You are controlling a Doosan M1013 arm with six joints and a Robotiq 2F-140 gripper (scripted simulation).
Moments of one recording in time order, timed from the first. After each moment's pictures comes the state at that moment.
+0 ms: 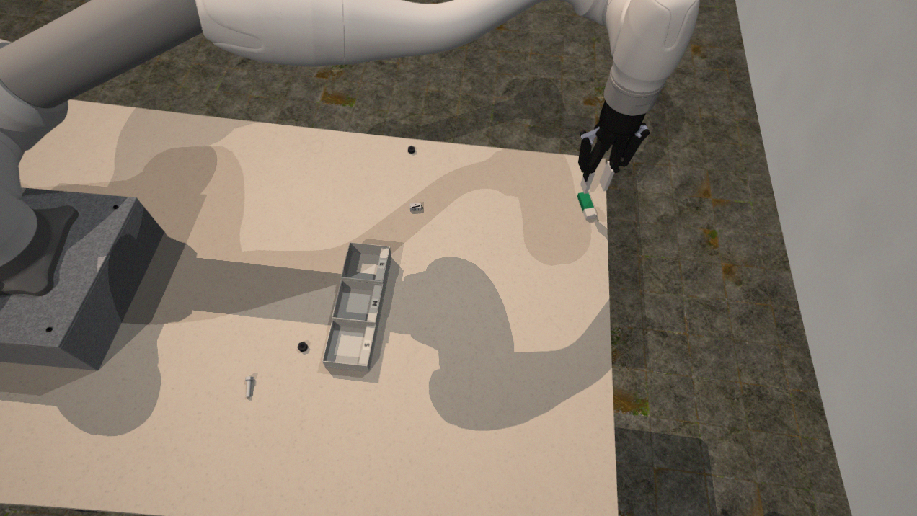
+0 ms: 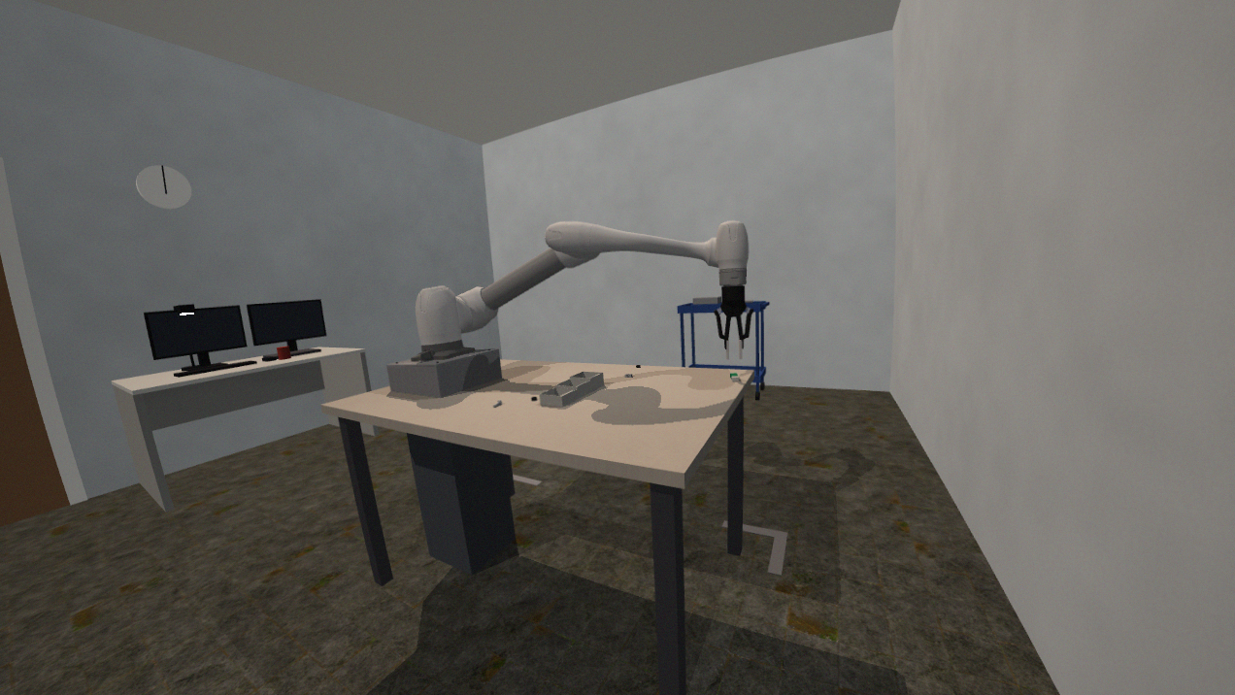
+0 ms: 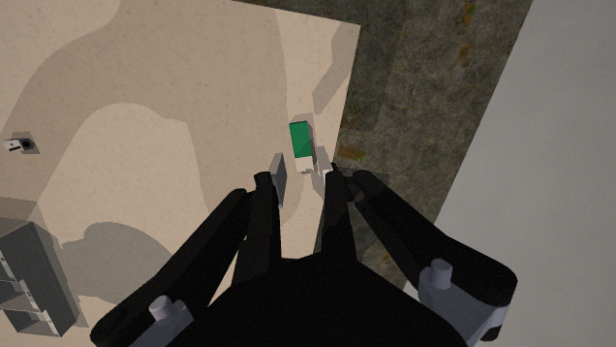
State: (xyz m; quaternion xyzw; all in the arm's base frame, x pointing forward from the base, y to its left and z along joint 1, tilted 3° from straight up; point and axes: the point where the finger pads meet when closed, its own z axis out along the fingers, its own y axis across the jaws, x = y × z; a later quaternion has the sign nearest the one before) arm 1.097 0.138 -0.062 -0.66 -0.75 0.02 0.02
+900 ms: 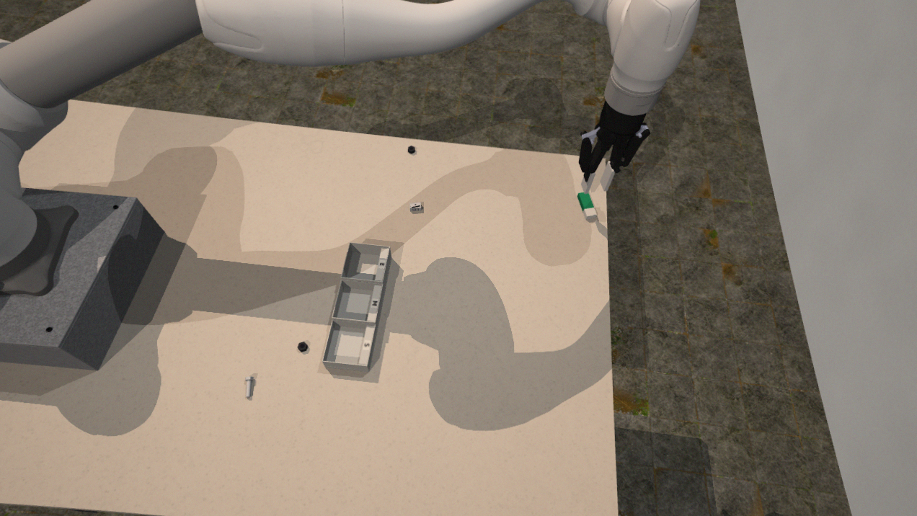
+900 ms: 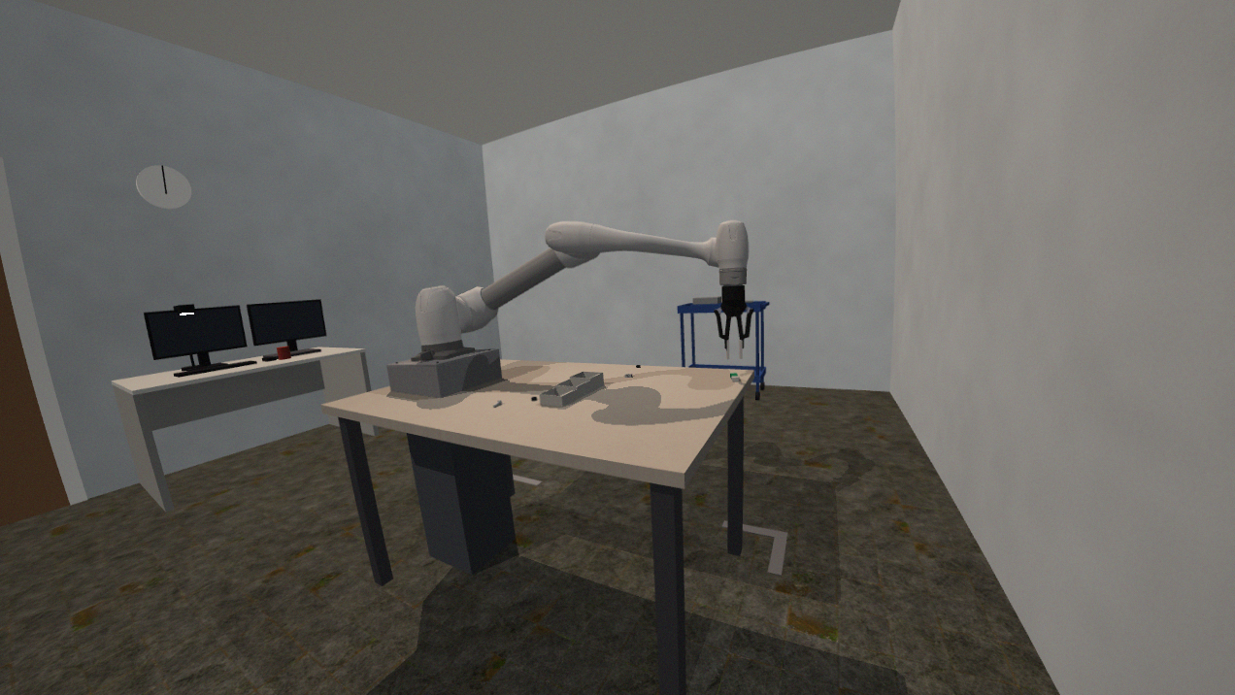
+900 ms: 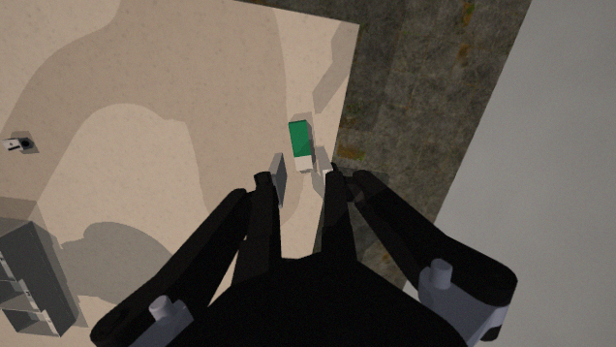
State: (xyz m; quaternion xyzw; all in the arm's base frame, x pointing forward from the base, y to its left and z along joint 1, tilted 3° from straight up) arm 1.098 0.138 -0.061 -0.66 -0.75 0.02 0.02
